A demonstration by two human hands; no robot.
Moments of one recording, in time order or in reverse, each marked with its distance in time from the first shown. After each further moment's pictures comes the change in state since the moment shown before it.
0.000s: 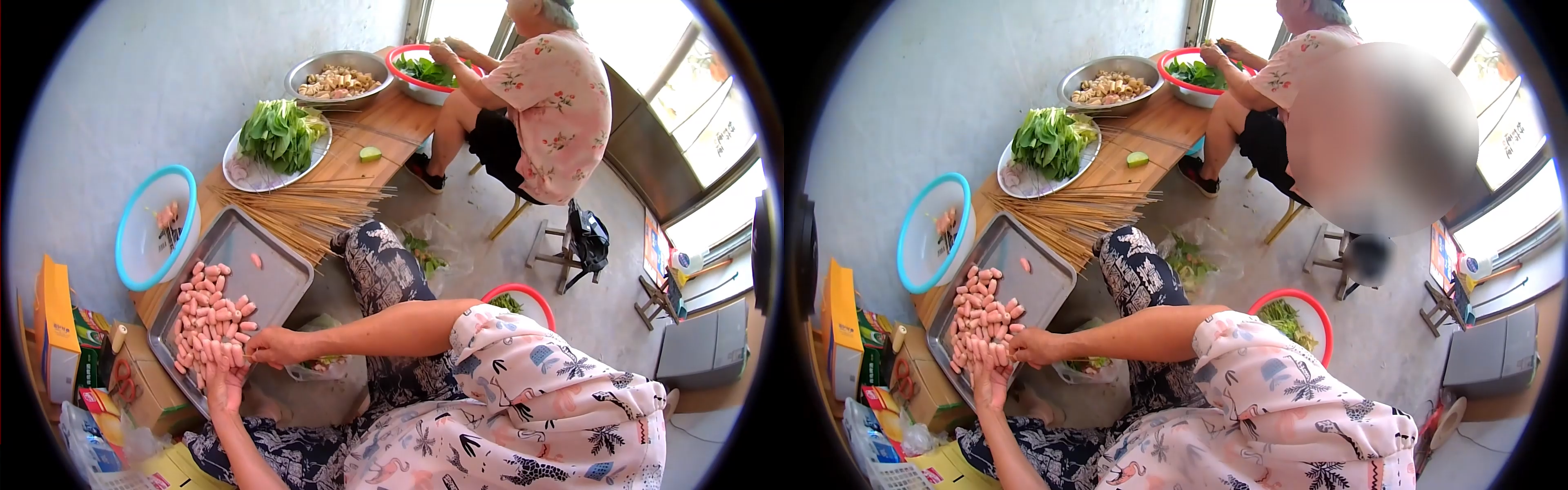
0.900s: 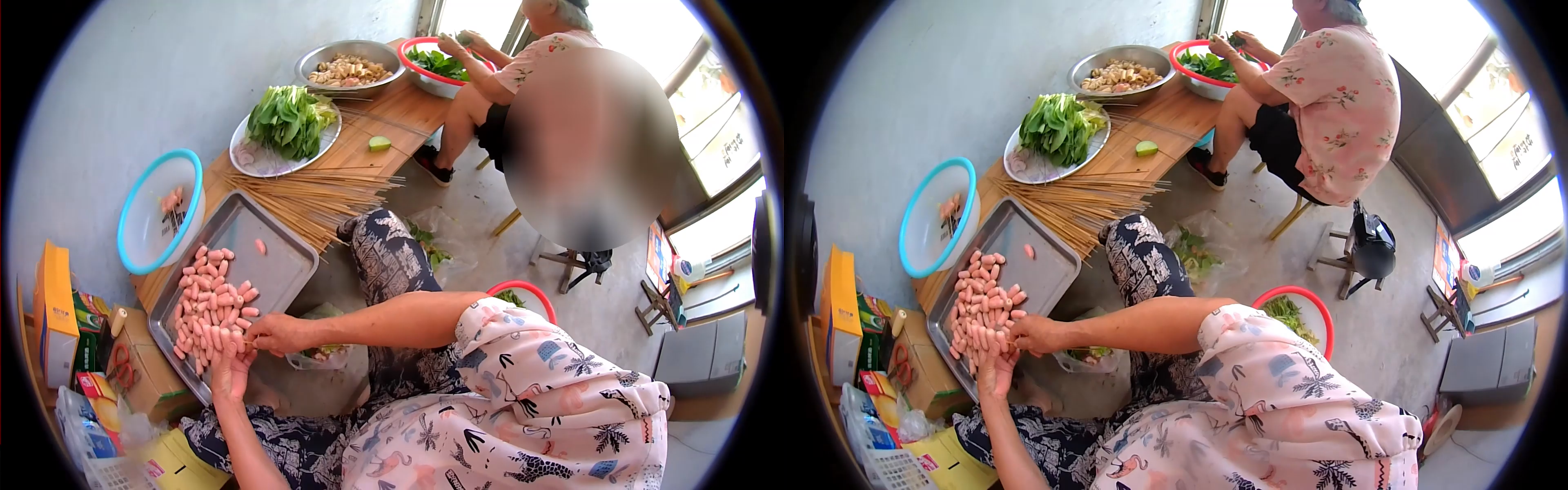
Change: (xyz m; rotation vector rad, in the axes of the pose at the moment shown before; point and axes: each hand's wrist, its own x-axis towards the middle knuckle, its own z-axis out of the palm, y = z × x) left_hand -0.007 -0.004 0.016 -0.048 0.011 -0.029; right_hand 0.000 0.002 0.001 -0.012 -0.030 0.023
